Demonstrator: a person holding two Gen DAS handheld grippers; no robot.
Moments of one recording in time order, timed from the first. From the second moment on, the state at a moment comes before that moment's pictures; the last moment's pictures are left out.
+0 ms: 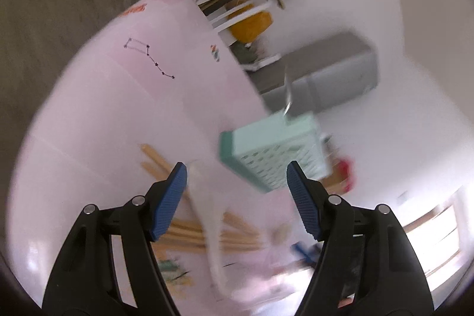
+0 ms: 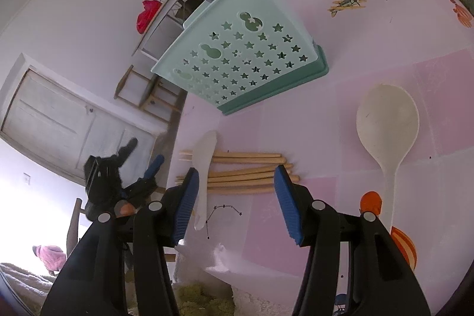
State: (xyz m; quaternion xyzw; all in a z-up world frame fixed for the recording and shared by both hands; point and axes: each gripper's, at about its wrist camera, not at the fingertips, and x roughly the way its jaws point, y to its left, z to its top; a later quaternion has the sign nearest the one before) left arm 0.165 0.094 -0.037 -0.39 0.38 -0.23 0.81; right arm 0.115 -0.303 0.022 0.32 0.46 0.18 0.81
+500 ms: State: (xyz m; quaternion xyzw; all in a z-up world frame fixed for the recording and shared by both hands) left arm 0.154 -0.058 -0.032 0.10 0.45 -0.12 0.88; right arm 0.114 -0.301 0.014 0.32 0.47 0.18 0.80
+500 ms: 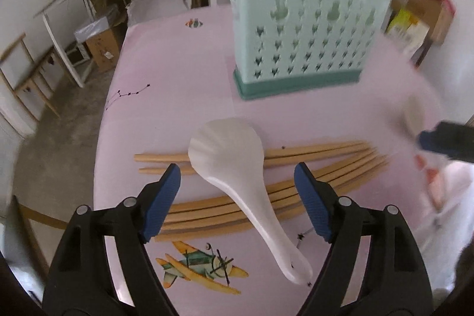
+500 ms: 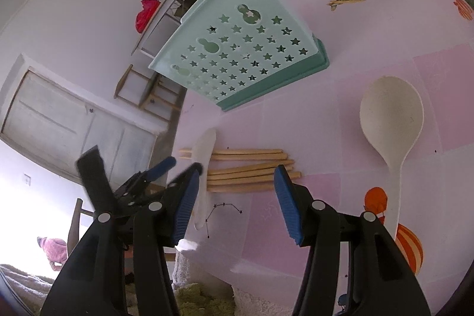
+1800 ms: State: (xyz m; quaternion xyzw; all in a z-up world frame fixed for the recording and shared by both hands) left arm 0.131 0.108 -0.106 -0.65 0.37 -0.25 0.62; right arm 0.112 -0.310 0.014 0.34 0.46 0.18 0.80
